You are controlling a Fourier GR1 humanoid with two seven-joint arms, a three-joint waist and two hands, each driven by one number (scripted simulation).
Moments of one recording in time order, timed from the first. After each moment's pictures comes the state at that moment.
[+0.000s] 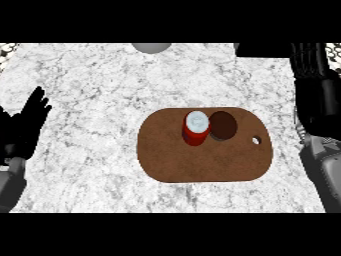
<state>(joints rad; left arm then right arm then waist) -0.22 0.52 -0.14 -1.29 0.42 0.31 0.15 -0.42 -0.33 0.12 -1.61 -0.15 -0.25 -0.12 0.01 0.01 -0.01</state>
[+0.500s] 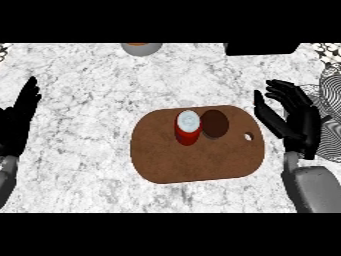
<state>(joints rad) -0.23 0.58 -0.19 -1.34 0.26 0.32 0.06 -0.26 -0.18 0.08 -1.48 -0.06 -0.58 0.07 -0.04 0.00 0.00</state>
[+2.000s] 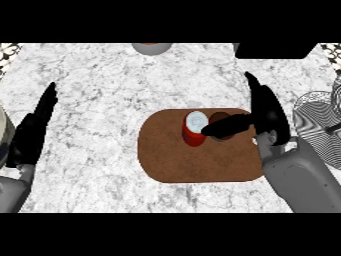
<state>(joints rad) -0.20 0.53 -0.25 -1.40 0.14 0.34 0.03 -0.55 -0.27 0.36 -1.61 0.37 -0.20 1.24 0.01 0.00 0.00</state>
